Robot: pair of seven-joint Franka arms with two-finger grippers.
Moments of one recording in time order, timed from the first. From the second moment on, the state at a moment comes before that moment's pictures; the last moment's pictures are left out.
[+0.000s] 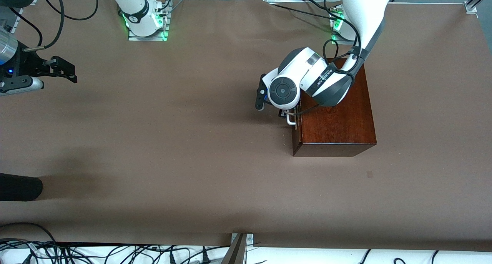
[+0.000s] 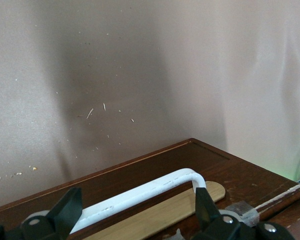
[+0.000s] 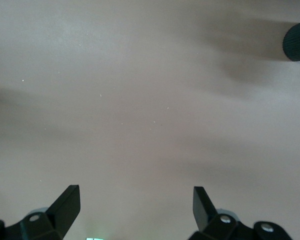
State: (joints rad) left arm -0.35 0.61 -0.35 -1.48 0.09 1.66 1.07; right arm 0.09 0.00 -0.08 -1.66 -0.01 1.61 -0.19
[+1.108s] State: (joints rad) left arm -0.32 0.49 -0.34 -1.37 0.09 1.63 1.01; right arm 0.09 0.00 -0.08 -1.66 -0.01 1.61 -0.19
